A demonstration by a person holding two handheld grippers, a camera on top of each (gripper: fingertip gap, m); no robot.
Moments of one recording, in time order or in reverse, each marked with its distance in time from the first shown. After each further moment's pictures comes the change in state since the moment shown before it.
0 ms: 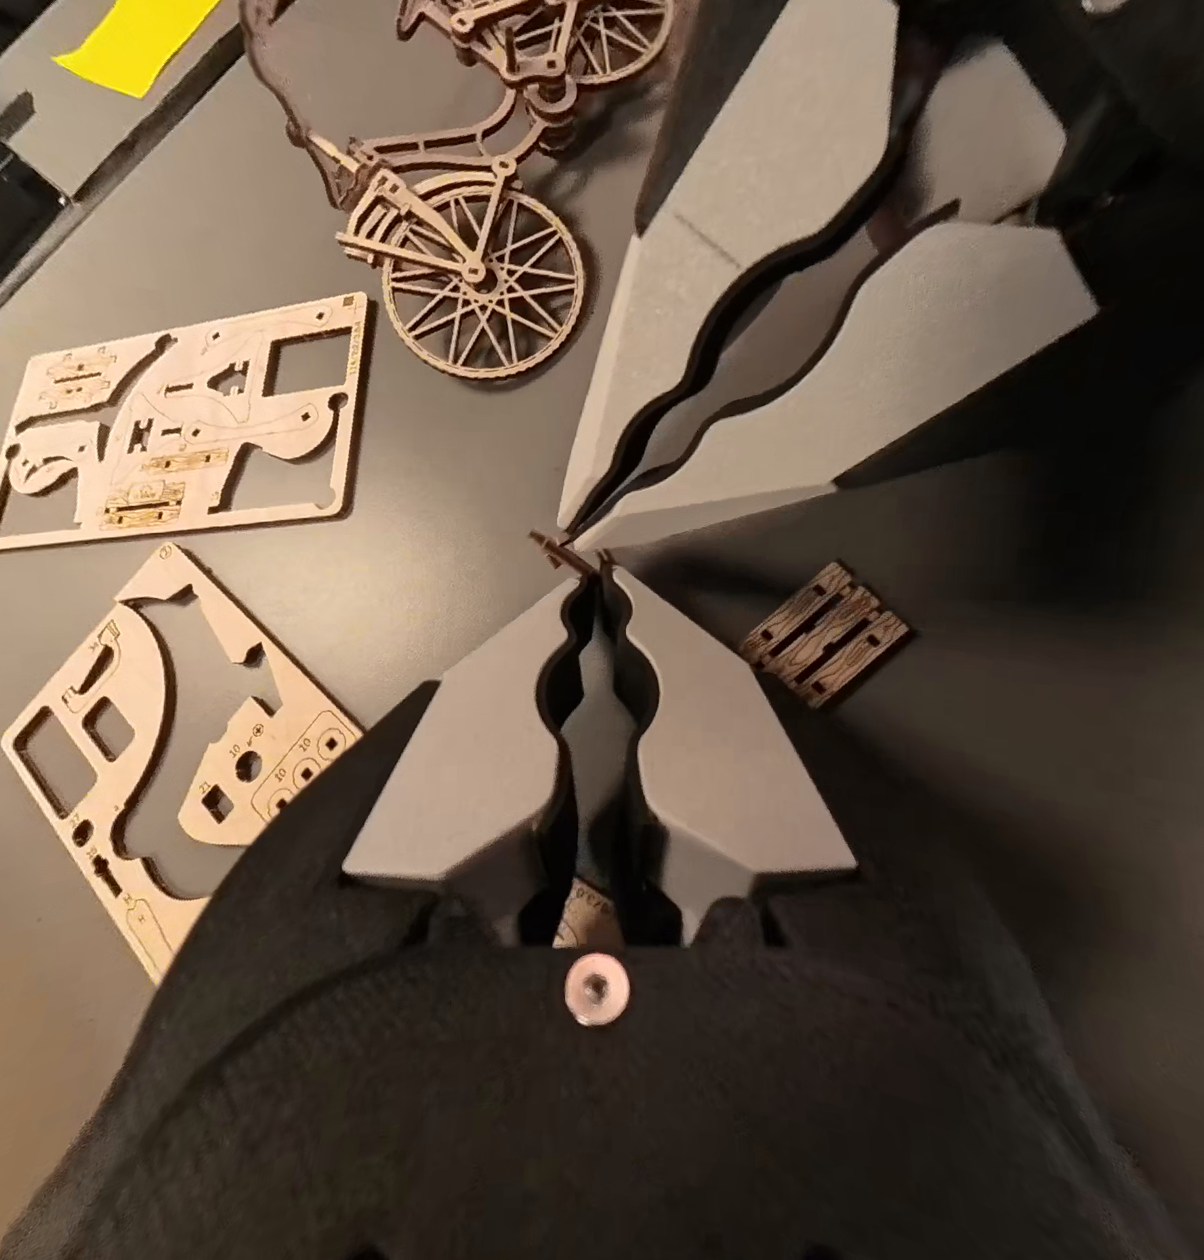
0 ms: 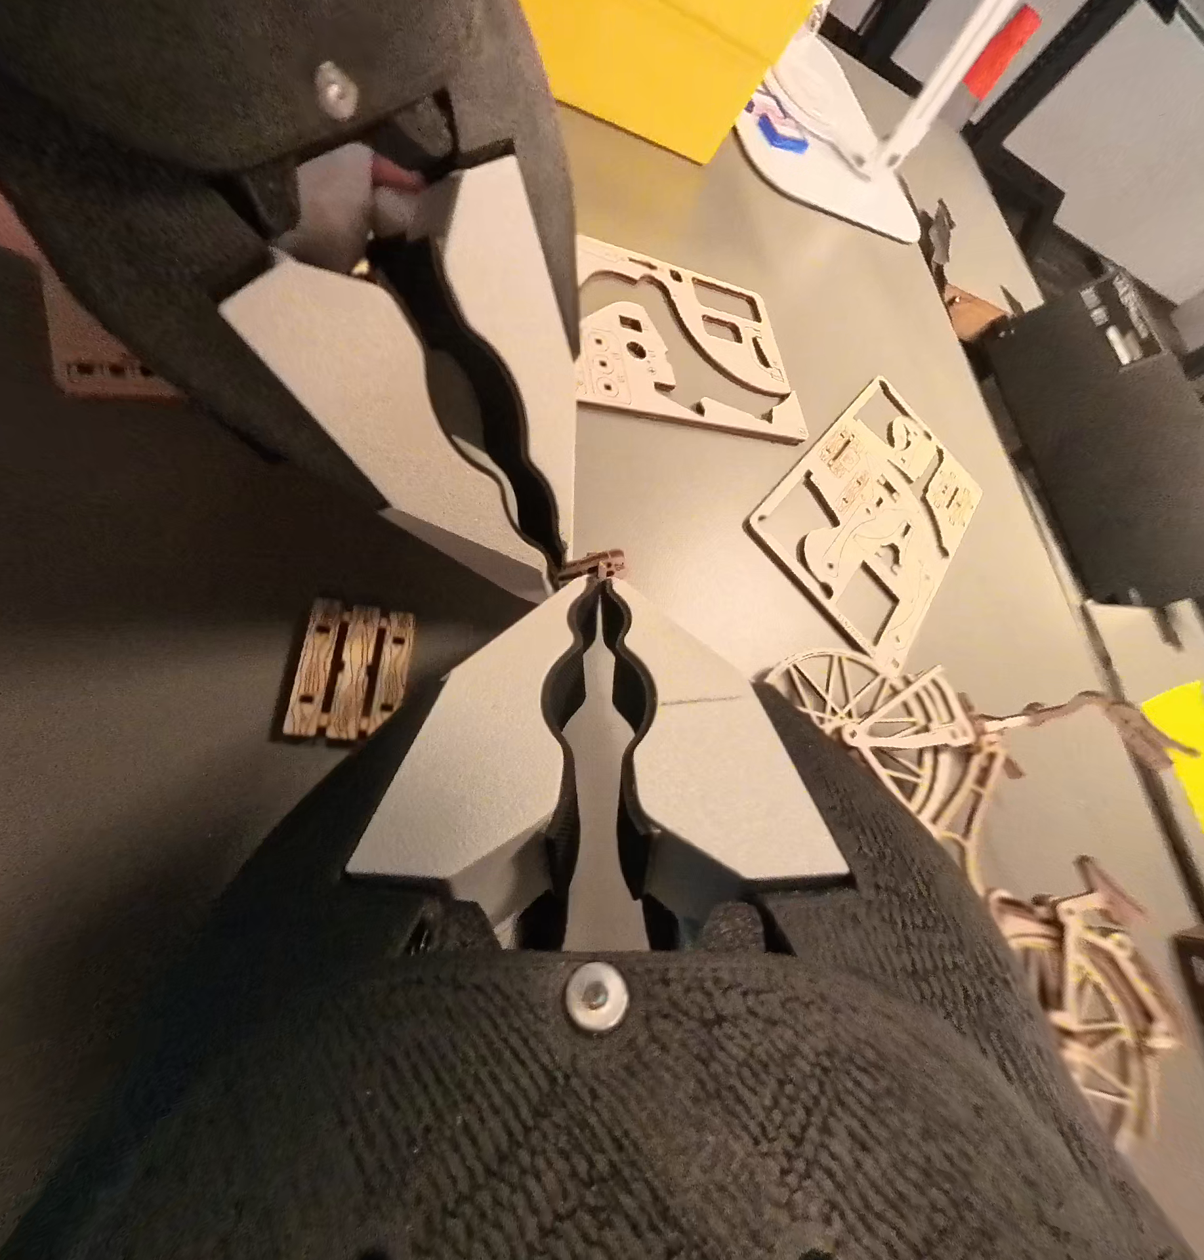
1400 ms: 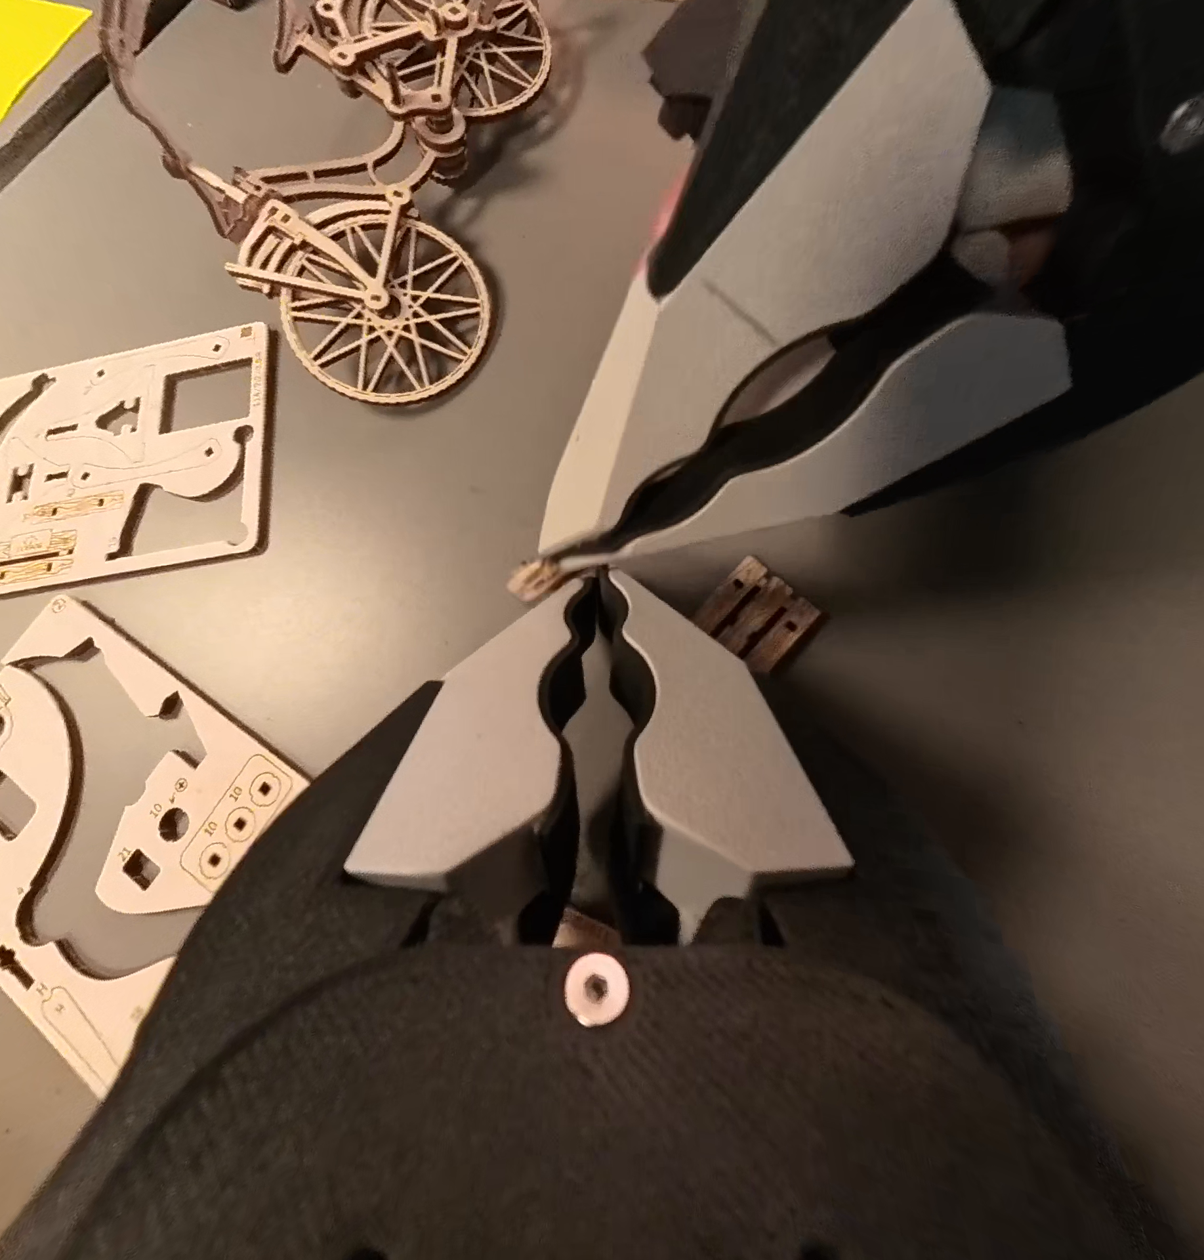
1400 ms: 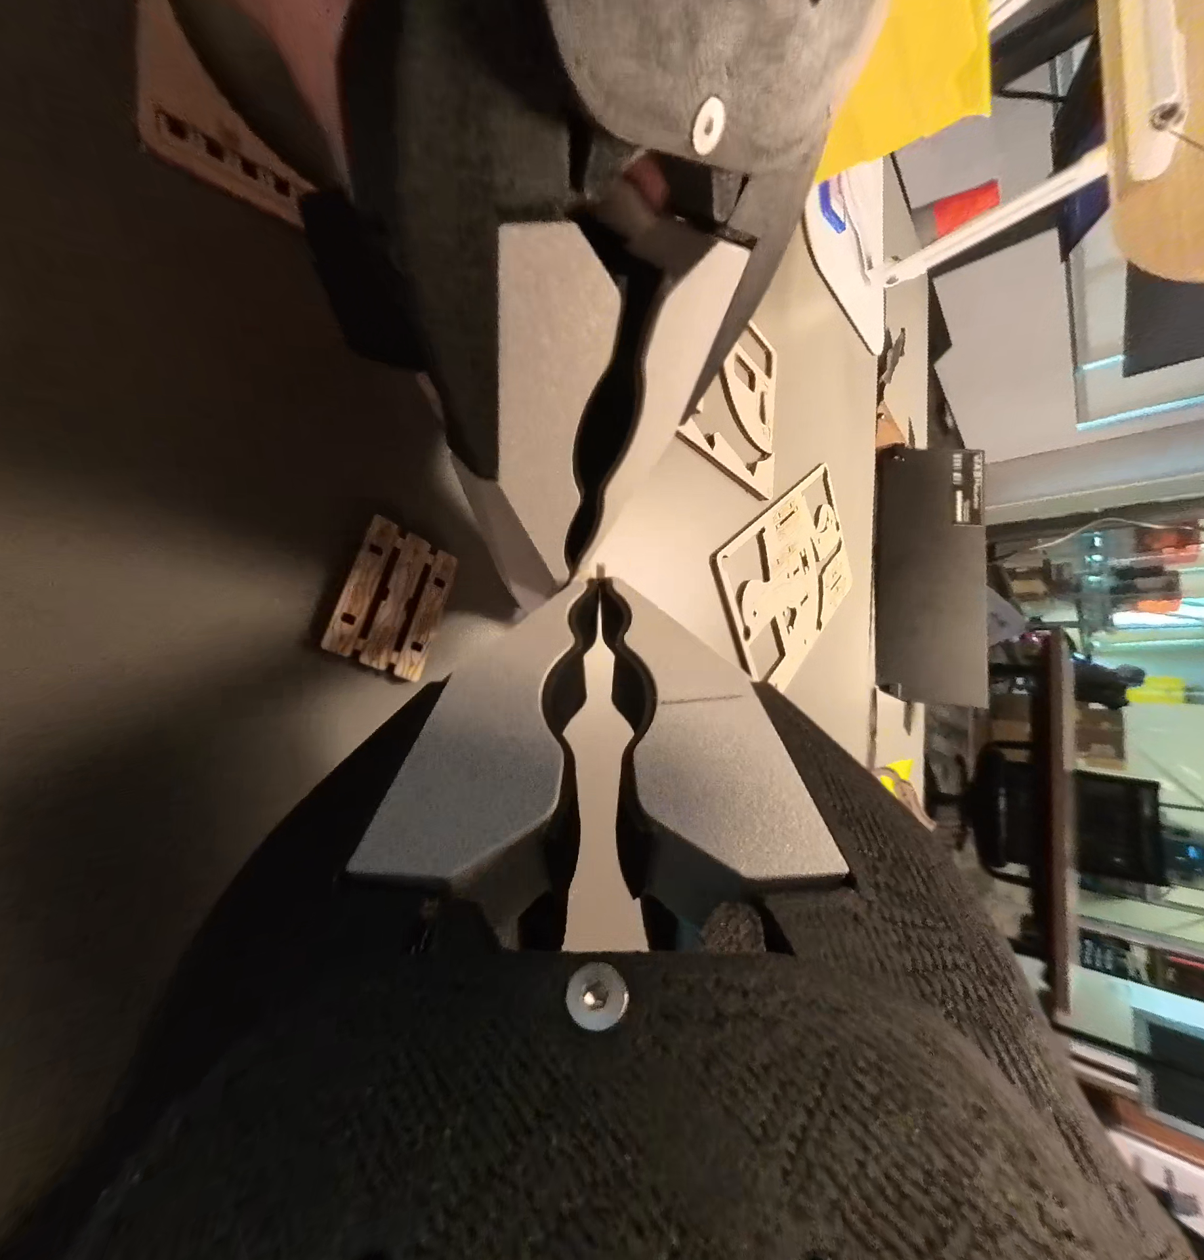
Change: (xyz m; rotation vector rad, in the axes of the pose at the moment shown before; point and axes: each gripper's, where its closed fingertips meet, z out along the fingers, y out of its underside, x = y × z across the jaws) left arm 0.021 -0.004 -0.003 0.026 0.140 0.024; right arm -0.012 -0.003 -0.014 -0.116 0.086 -0.473
